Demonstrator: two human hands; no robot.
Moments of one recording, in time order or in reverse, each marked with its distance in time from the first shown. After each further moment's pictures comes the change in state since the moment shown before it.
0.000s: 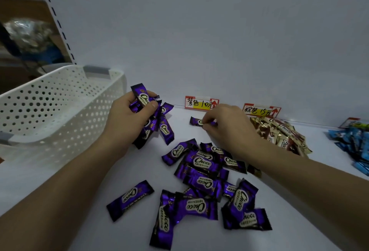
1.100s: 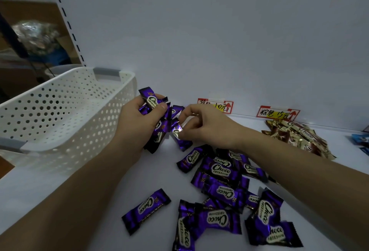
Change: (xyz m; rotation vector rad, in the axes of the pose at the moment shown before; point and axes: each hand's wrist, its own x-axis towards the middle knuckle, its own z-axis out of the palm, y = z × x) left_hand 0.006 -0.003 -0.002 -0.117 0.052 -0.130; right_hand 0.030 -0.056 -0.001 0.835 -0.468 0.077
